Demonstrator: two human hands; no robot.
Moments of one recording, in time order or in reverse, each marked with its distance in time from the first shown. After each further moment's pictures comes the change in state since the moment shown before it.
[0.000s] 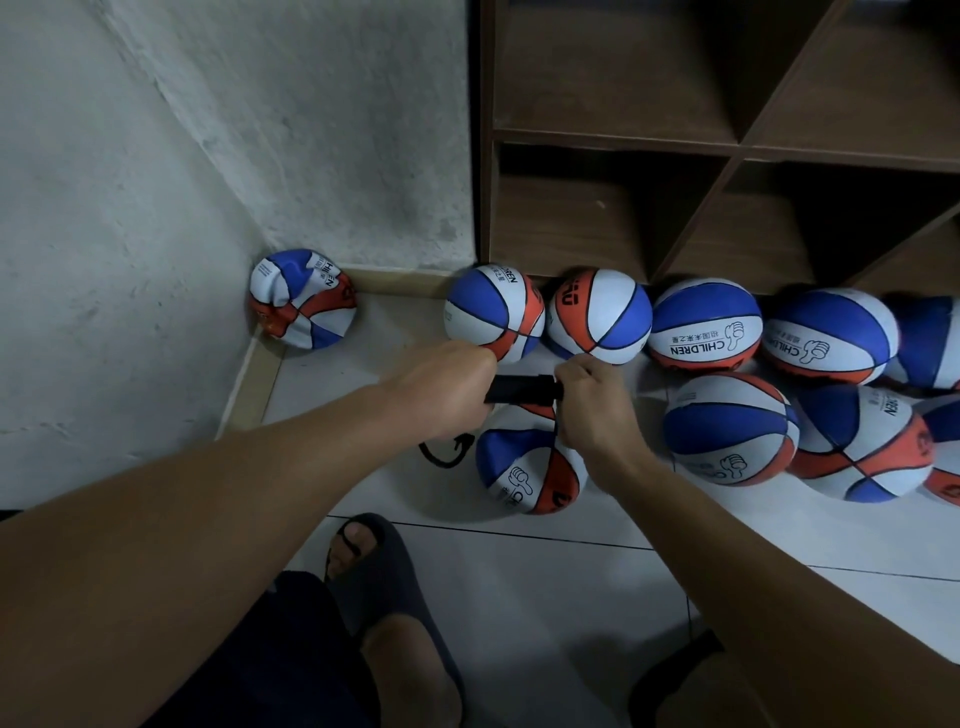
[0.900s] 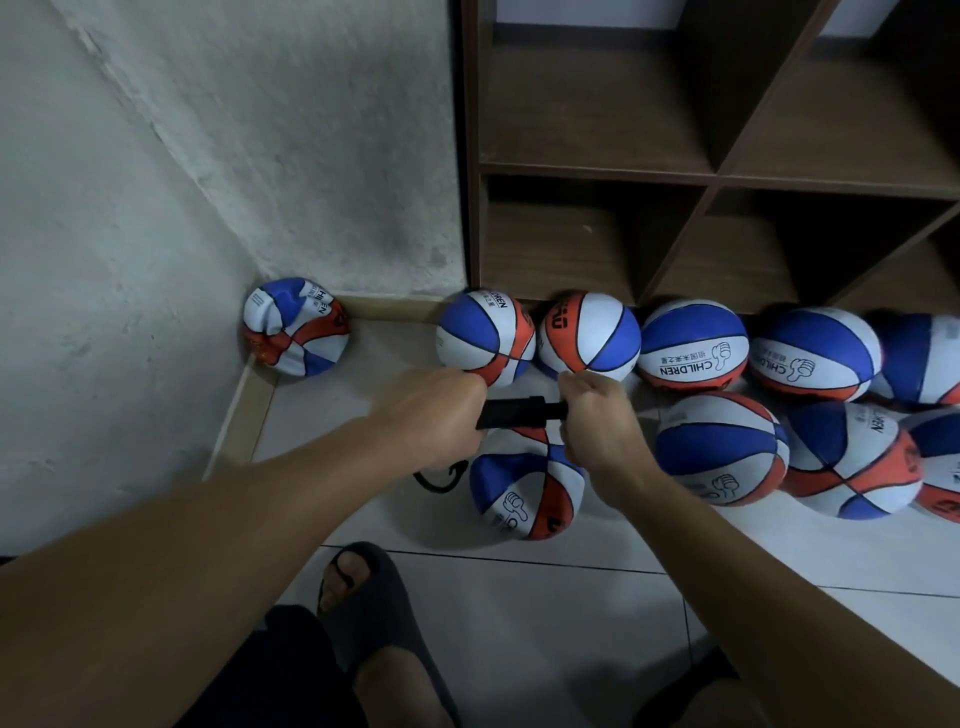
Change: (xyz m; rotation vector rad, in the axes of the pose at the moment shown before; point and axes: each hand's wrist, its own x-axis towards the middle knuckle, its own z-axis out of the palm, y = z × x) left_hand 0.001 0.001 0.000 -0.020 -0.013 -0.041; right_hand 0.003 -0.014 -0.016 0.046 -0.028 0.046
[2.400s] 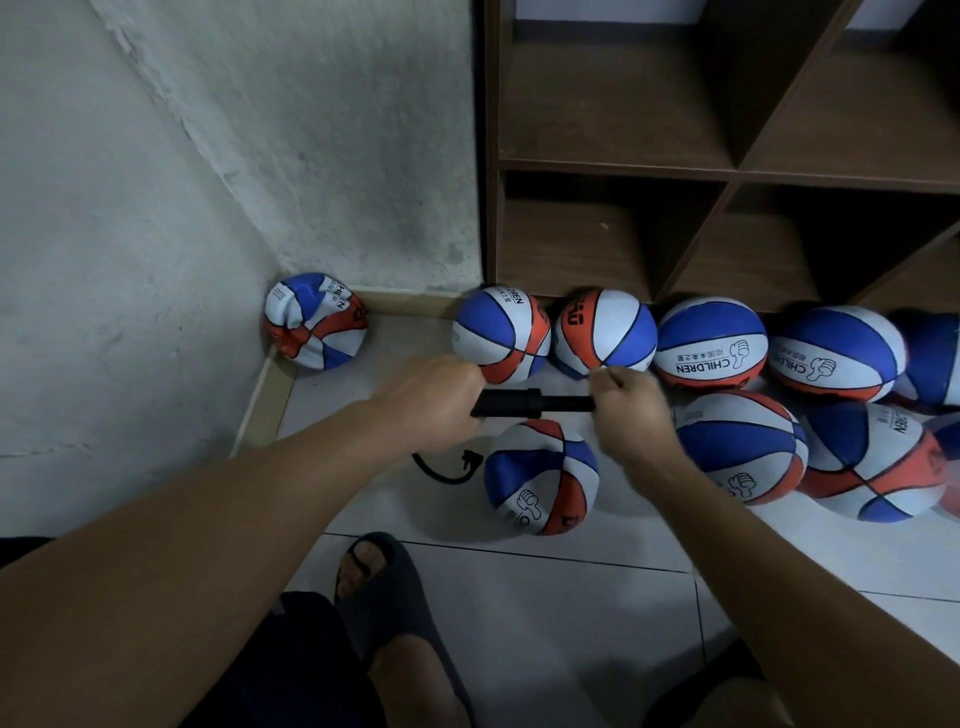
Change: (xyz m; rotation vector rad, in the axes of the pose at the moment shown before) left_hand -0.004 -0.021 -0.006 -0.043 -0.050 -0.005; right_hand 0.004 0.004 -0.014 -0.194 0.093 -0.029
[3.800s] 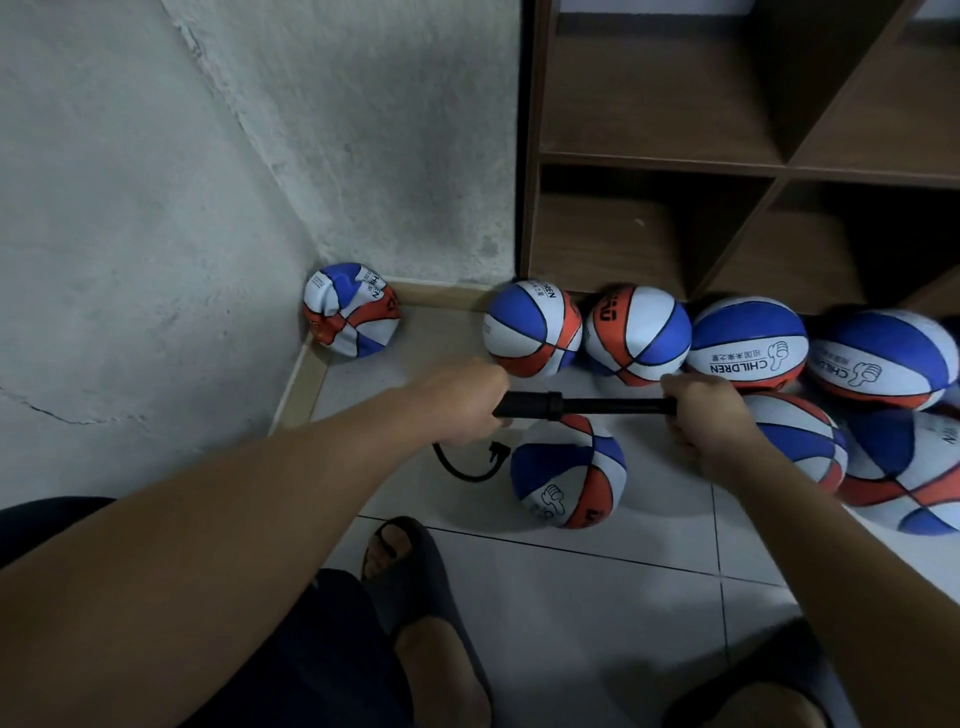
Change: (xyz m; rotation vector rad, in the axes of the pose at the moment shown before) left_hand -0.005 -0.005 0.002 -0.041 -0.166 0.009; right_hand 0.017 0.015 -0.043 0.010 0.000 0.209
